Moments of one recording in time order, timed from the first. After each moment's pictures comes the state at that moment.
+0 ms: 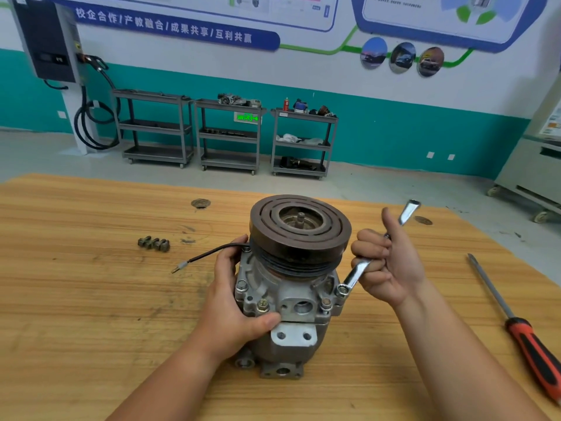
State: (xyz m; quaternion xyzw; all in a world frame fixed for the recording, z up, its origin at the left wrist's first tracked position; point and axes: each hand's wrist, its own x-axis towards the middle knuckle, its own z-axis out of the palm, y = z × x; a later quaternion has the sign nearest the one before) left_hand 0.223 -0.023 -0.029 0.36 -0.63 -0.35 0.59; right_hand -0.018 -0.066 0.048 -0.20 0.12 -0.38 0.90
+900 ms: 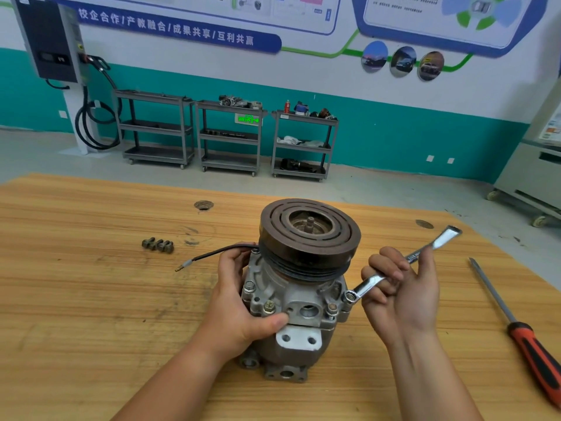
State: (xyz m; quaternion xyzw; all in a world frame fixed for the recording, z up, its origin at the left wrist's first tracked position) left_hand 0.224 -0.022 -0.022 0.37 -0.63 -0.36 0.58; right_hand 0.014 -0.017 0.040 -0.22 0.17 -0.70 0.66
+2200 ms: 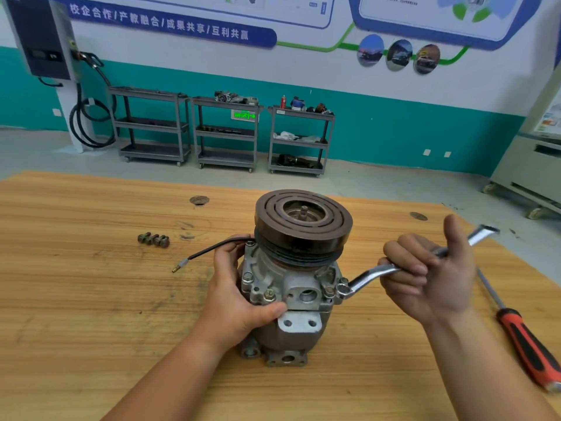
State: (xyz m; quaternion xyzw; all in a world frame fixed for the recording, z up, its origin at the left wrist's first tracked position) left_hand 0.216 -0.015 -0.020 0.38 -0.61 -0.35 0.60; right_hand -0.029 -0.014 0.060 -0.36 0.02 -0.49 0.80
